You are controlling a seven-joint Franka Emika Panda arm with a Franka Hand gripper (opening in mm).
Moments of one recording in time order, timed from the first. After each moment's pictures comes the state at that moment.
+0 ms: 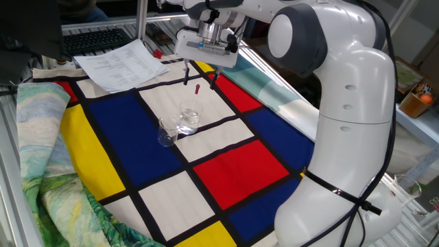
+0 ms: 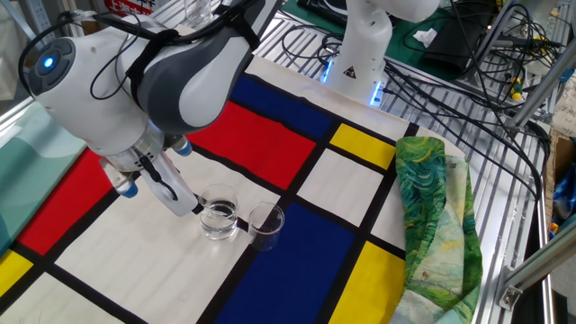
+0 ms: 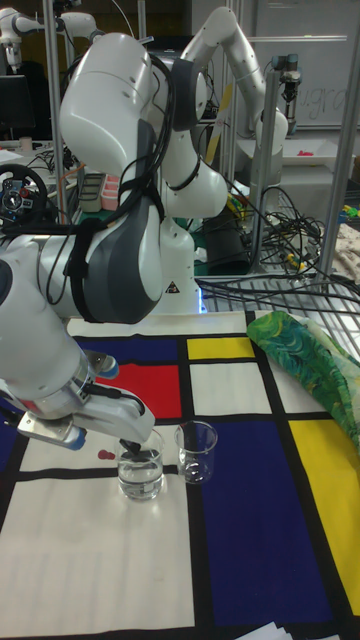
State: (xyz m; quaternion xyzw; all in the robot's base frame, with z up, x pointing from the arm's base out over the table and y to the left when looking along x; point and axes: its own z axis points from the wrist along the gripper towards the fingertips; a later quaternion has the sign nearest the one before) arm 0.608 -0.104 0.196 -0.20 -0.96 -0.08 0.16
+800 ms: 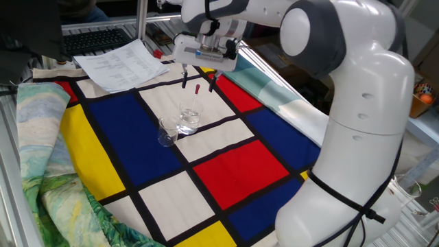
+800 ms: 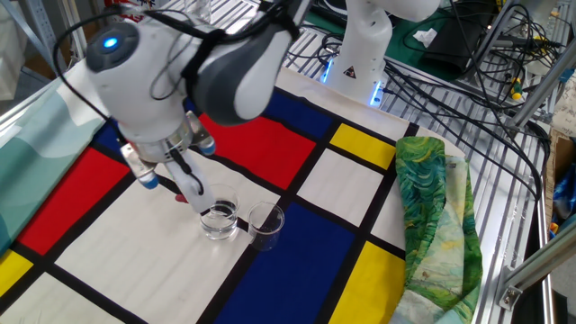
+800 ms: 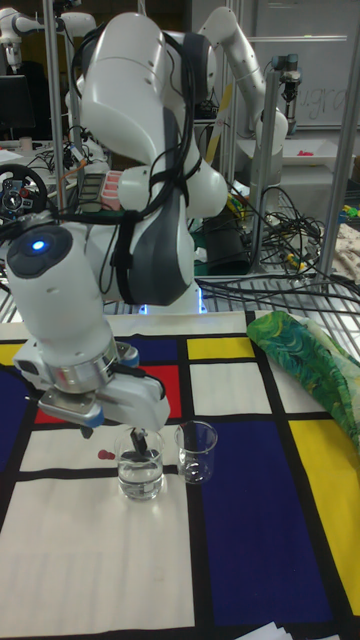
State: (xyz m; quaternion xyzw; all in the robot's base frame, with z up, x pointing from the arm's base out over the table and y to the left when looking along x) arm 0.595 -0.090 0.194 -0.21 -0.97 -0.05 0.08
